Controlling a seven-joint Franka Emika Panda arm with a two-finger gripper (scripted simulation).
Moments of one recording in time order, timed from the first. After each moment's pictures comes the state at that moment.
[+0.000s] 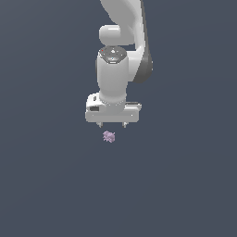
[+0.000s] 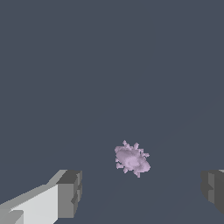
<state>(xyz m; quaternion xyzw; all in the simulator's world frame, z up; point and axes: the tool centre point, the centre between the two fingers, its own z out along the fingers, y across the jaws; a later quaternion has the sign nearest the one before) 0.009 -0.025 0.191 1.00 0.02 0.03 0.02</state>
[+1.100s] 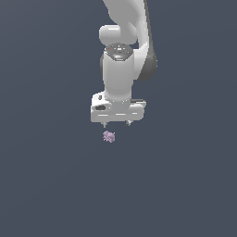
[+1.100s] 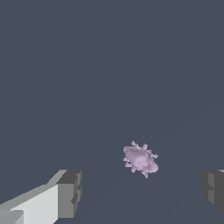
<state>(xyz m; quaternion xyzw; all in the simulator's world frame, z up) 0.008 -0.006 0.195 1.00 0.05 0.03 0.02</state>
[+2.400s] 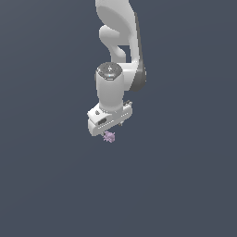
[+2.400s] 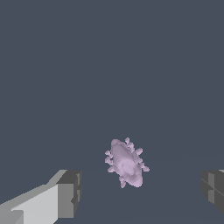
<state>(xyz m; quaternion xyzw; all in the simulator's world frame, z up) -0.006 -0.031 0.142 0.95 0.30 0.01 0.02</state>
